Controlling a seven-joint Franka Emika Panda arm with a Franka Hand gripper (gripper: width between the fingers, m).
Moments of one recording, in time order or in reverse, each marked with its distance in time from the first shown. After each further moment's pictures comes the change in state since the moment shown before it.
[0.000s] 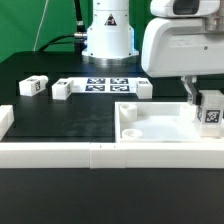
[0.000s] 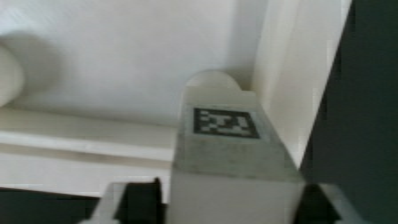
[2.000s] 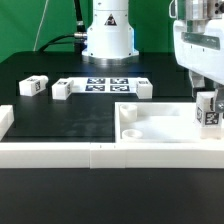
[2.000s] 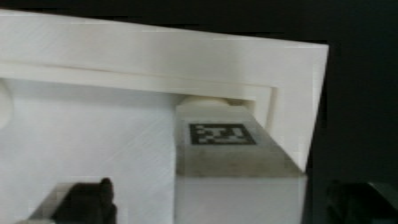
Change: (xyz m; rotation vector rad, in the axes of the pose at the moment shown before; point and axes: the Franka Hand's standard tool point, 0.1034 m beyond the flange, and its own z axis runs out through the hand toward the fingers) arm -0.004 0.003 0.002 0.073 -0.007 1.529
